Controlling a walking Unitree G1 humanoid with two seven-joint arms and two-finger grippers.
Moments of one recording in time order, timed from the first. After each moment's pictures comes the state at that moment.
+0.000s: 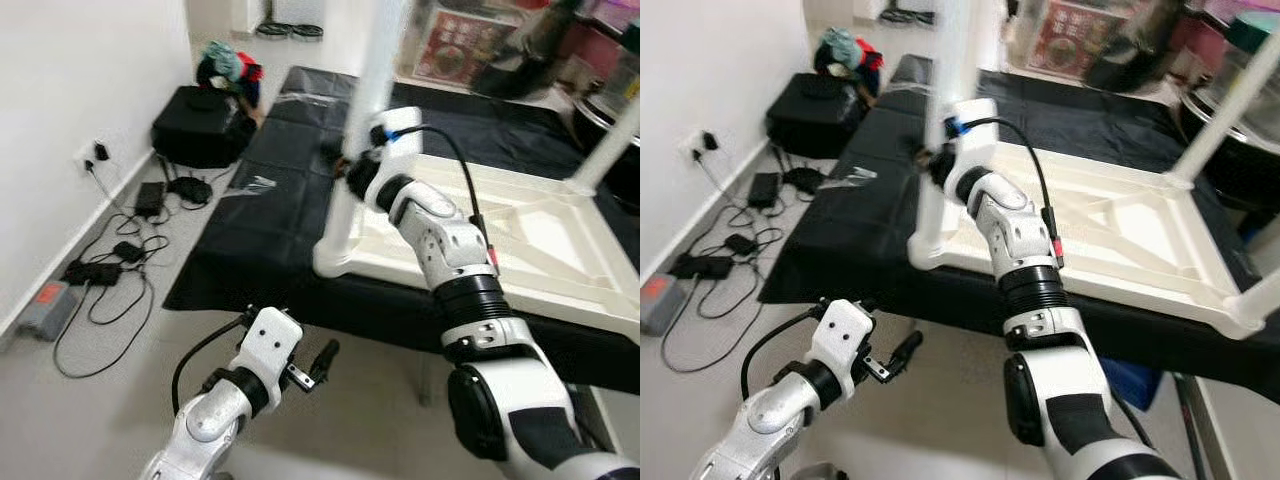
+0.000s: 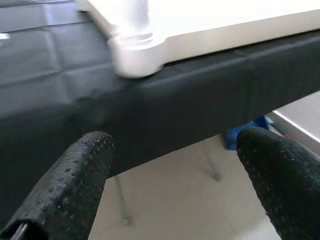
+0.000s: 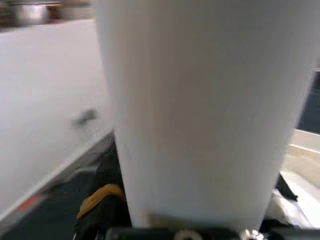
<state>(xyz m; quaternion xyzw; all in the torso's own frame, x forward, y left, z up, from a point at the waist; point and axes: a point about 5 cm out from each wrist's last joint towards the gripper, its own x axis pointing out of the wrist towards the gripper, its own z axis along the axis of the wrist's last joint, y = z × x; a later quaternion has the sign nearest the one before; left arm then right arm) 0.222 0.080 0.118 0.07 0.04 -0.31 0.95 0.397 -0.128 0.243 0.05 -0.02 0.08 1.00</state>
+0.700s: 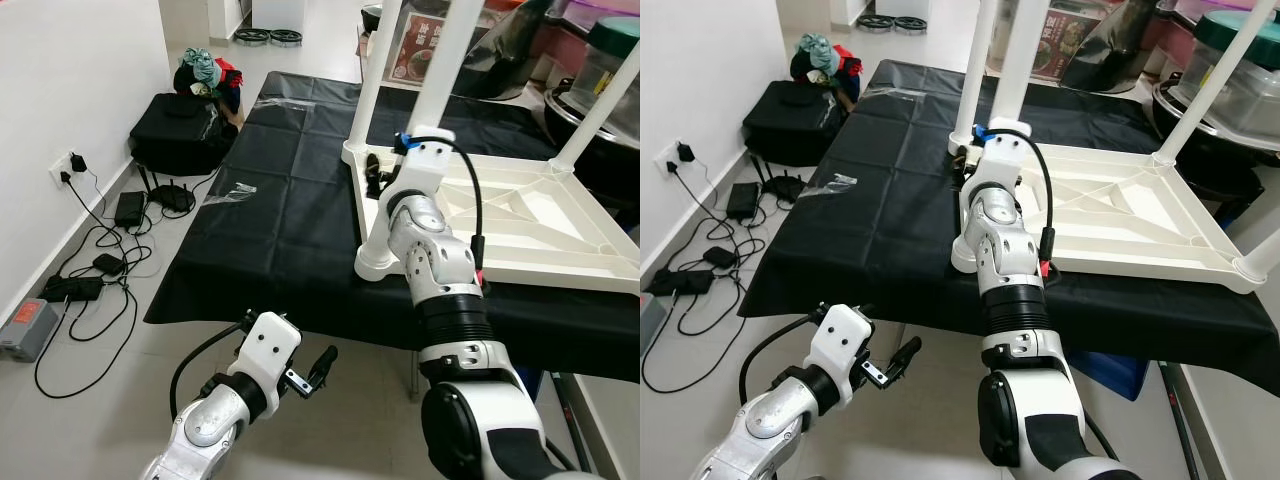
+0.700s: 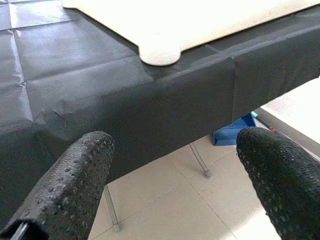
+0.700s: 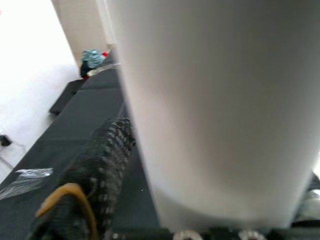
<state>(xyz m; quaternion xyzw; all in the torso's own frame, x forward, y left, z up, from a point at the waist) 0.224 0.080 0.119 0.07 0.04 -0.31 0.95 0.392 -0.114 0.240 0.11 0.01 0.01 0.99</state>
